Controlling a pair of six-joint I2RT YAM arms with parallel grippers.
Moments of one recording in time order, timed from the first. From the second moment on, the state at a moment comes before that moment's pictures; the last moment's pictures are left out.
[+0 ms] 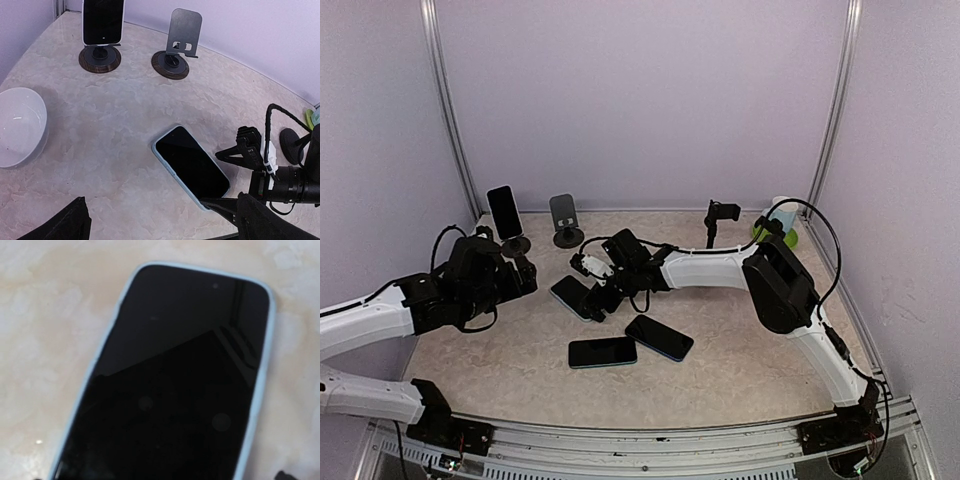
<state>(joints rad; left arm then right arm) -0.70 1.01 0.67 -0.30 -0.51 -0.74 0.91 2.51 1.98 -0.23 -0.27 -0.13</state>
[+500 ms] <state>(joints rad) -0.72 1.08 0.67 -0.27 -0.52 -0.74 0.92 2.49 1.98 -0.26 -0.29 0.04</state>
